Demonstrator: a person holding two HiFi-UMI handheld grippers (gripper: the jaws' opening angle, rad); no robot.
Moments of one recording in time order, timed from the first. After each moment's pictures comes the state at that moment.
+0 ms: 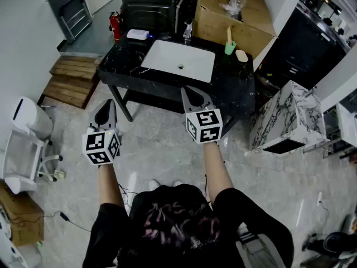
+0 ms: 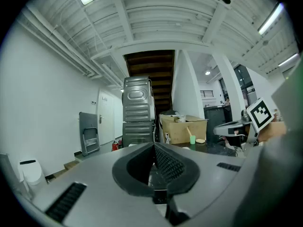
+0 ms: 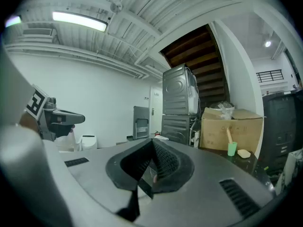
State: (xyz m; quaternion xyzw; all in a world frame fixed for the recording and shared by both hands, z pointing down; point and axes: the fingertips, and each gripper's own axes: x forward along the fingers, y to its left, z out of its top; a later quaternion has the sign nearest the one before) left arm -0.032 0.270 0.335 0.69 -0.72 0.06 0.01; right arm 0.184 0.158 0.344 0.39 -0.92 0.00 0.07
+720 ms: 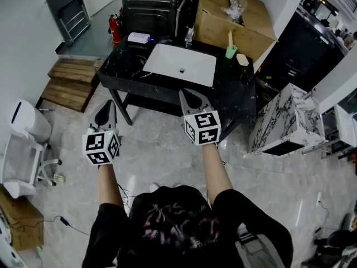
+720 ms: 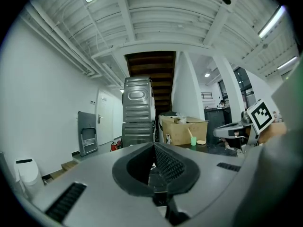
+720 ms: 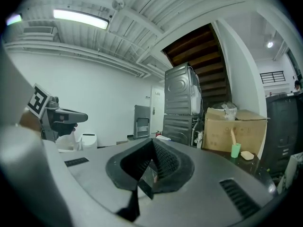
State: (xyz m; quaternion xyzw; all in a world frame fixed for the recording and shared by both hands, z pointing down) left arm -0.058 0.261 0.338 0.70 -0.71 0.05 0.01; right arm 0.156 0.158 0.348 0.38 -0.92 0.00 0.08
